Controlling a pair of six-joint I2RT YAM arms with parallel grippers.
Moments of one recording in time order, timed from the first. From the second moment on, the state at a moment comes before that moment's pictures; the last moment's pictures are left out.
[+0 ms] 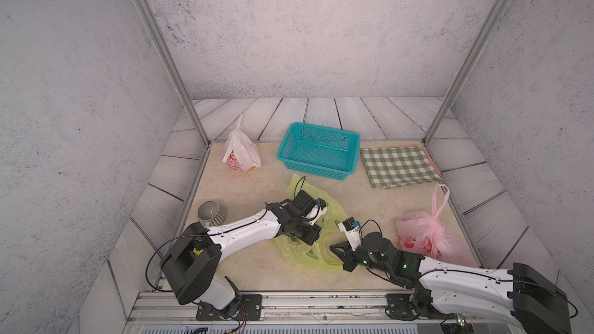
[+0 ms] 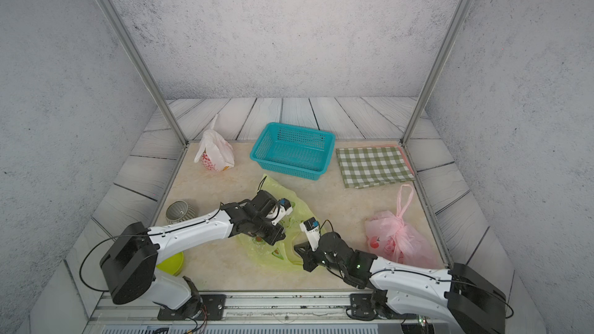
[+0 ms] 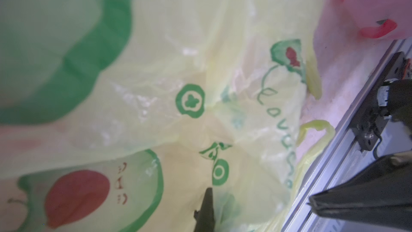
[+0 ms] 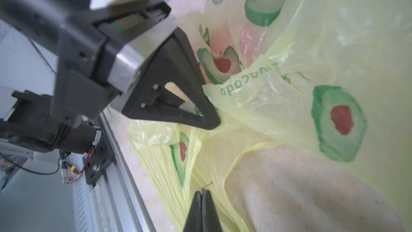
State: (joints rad) left arm -0.85 1.49 0.93 -0.50 0.30 -0.22; right arm 1.05 1.02 0.29 0.24 -0.03 0.53
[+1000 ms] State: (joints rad) left arm -0.83 1.49 0.93 -0.55 0.28 -0.21; right arm 1.05 1.66 0.38 0.66 0.11 0.67
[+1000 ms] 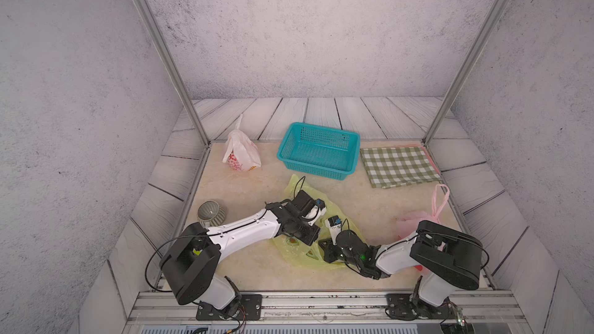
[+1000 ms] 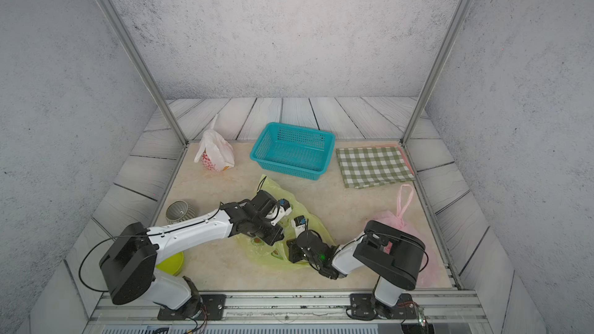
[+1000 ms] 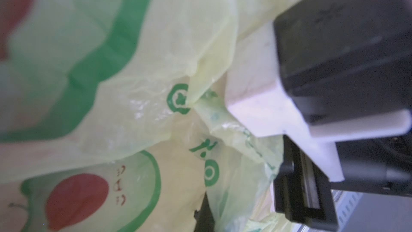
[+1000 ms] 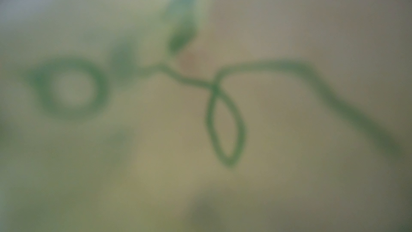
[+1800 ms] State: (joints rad) left arm -0.69 1.31 1.38 -0.91 0.15 -0.06; right arm 1.05 1.65 0.47 0.47 0.23 0.71
